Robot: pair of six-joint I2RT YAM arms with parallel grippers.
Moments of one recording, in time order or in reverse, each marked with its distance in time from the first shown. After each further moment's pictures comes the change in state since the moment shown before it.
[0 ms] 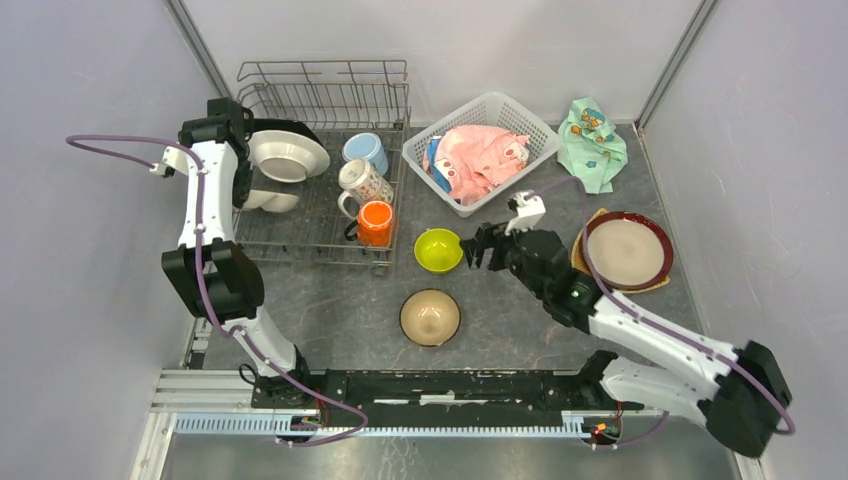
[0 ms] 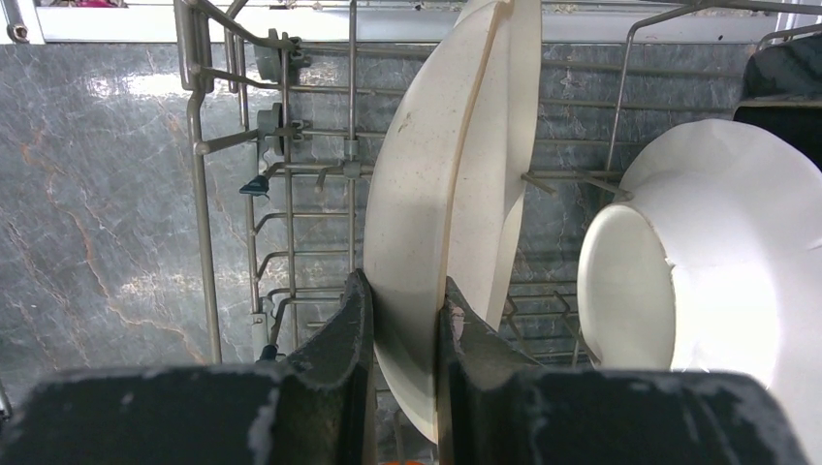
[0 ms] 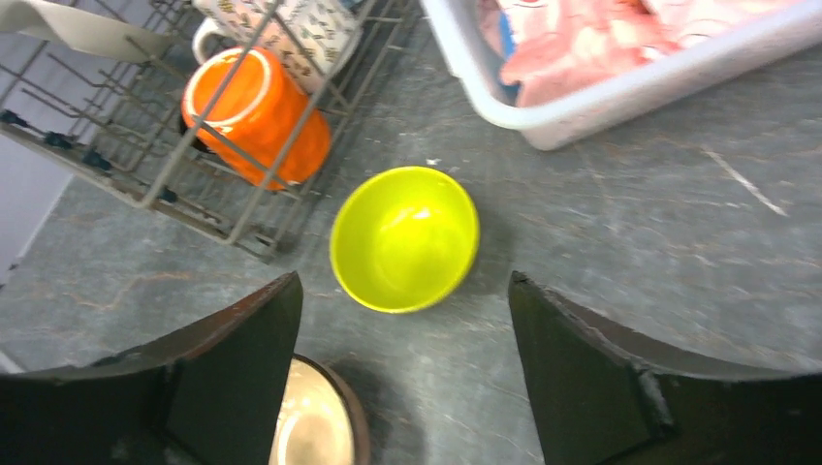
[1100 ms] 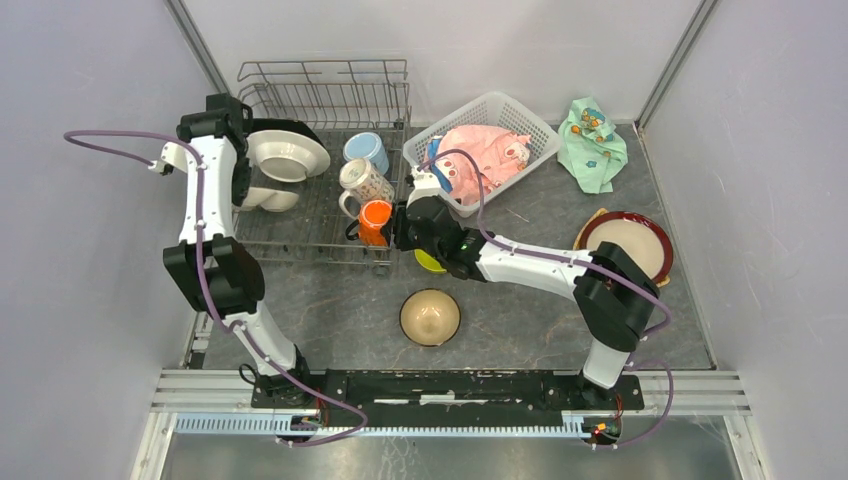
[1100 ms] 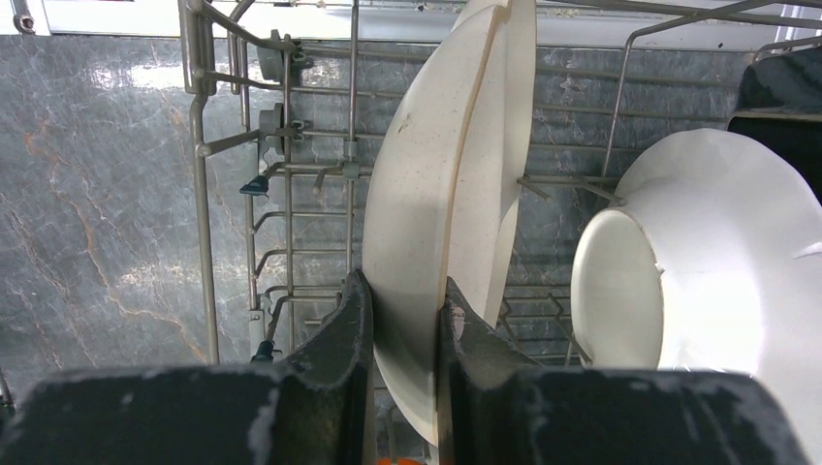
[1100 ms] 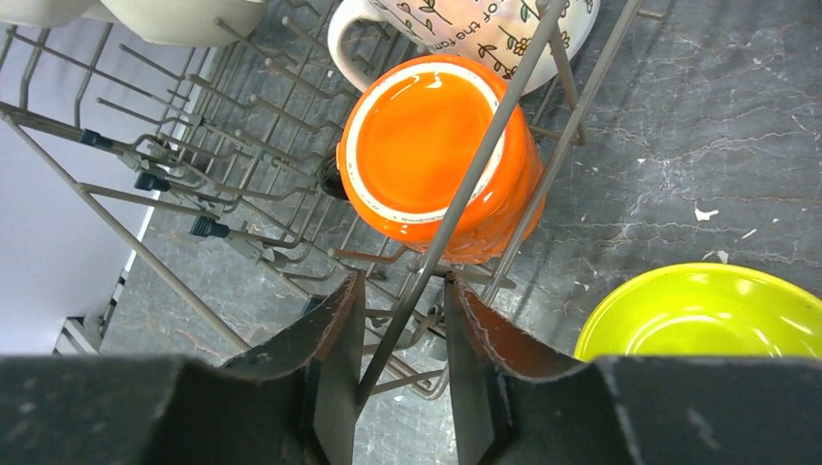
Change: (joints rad) left arm 0.006 0.018 0.046 -0.038 -0.009 -0.033; right arm 0.166 0.829 0.624 0.053 -0.044 0.239
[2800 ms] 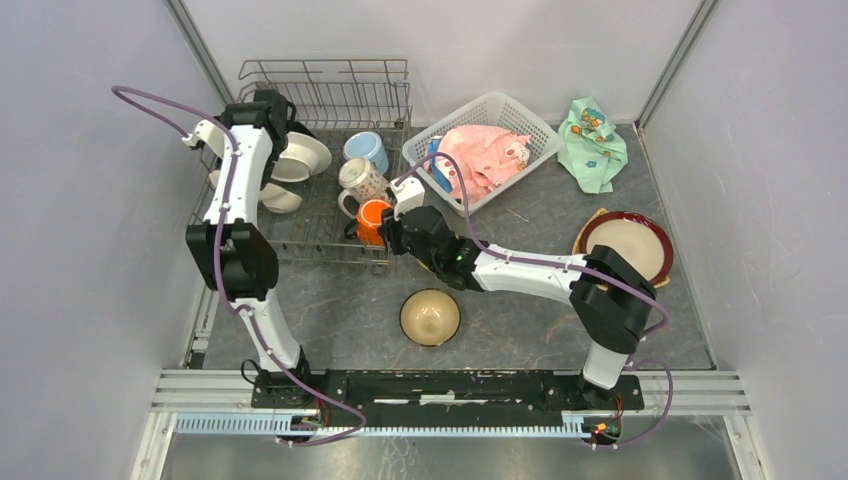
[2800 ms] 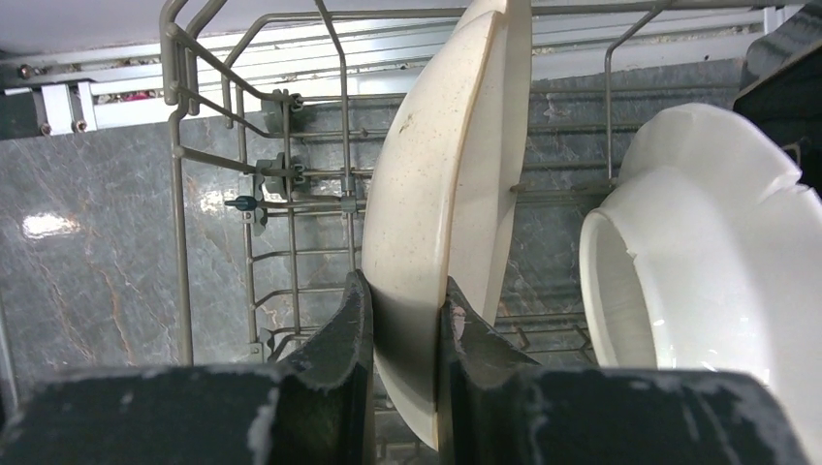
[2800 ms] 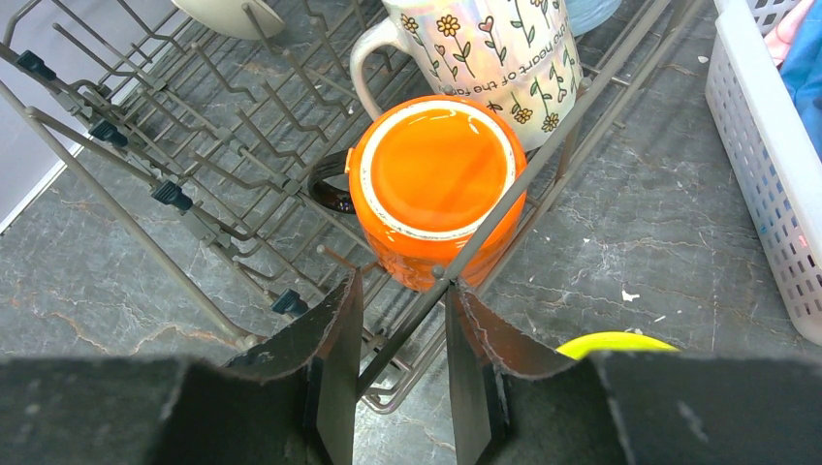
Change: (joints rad) left arm -0.179 0.124 0.075 -0.034 -0.289 0.003; right arm 0.056 0.008 -0.027 0.128 0.072 -0.343
